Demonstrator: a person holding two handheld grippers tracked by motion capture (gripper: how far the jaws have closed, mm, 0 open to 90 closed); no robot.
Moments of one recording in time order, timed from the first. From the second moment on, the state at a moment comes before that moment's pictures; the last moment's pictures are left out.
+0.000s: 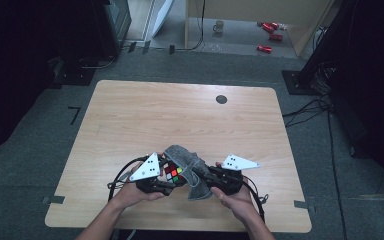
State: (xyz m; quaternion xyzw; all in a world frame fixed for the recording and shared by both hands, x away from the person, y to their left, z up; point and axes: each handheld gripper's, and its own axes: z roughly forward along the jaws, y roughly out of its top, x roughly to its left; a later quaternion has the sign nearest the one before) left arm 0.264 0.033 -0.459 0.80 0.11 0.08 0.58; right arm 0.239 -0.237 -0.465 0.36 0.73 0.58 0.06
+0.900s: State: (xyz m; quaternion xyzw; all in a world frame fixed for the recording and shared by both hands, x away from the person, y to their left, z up) left arm 0.275 0.061 -0.441 0.75 0.15 0.08 0.64; right arm 0.245 -0.244 -0.481 0.39 0.73 0.56 0.06
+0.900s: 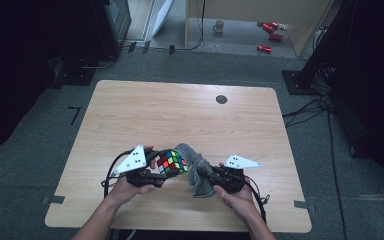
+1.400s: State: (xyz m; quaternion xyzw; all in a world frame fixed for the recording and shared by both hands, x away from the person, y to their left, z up) left arm 0.270 0.052 -0.441 0.75 0.14 0.06 0.65; right arm 0.233 -0.229 -0.474 0.34 0.72 0.61 0.05
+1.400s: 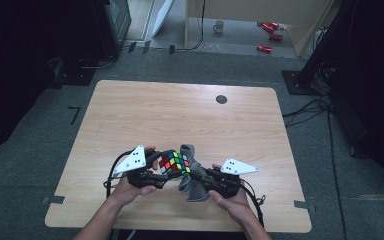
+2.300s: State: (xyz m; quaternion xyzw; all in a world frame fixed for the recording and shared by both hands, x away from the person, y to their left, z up) left arm 0.274 0.061 -0.437 0.71 0.18 0.06 0.68; right arm 0.221 -0.195 -0.488 0.31 0.73 0.60 0.02
